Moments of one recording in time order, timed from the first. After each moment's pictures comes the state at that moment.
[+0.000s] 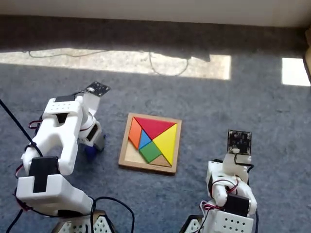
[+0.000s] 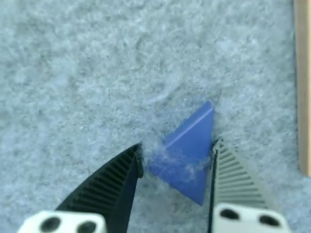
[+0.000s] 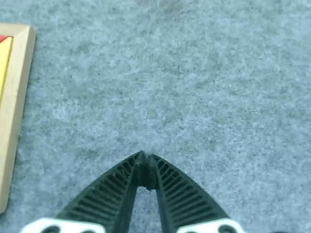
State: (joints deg) left arm -11.9 6.2 31.4 64.2 -25.5; right arm 7.8 -104.3 96.0 67.0 10.1
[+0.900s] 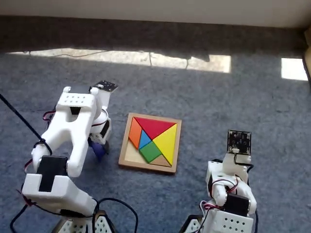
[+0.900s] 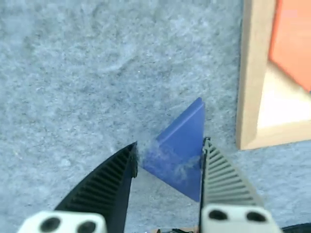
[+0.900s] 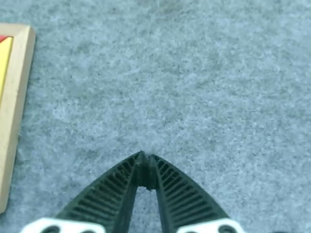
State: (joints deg) left arm -2.7 5.5 23.1 81.0 -8.9; right arm 7.8 -104.3 96.0 67.0 10.1
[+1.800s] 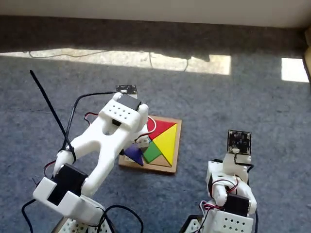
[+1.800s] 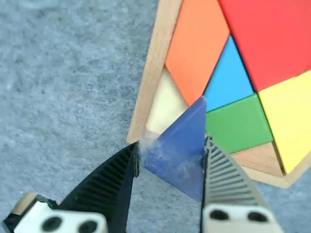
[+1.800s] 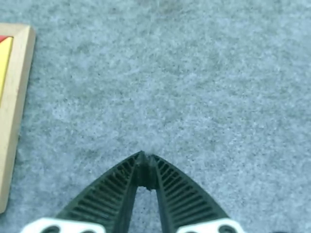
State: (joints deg) left arm 20.9 1.8 23.1 81.4 44.7; right arm 7.8 -104.3 96.0 67.0 10.1
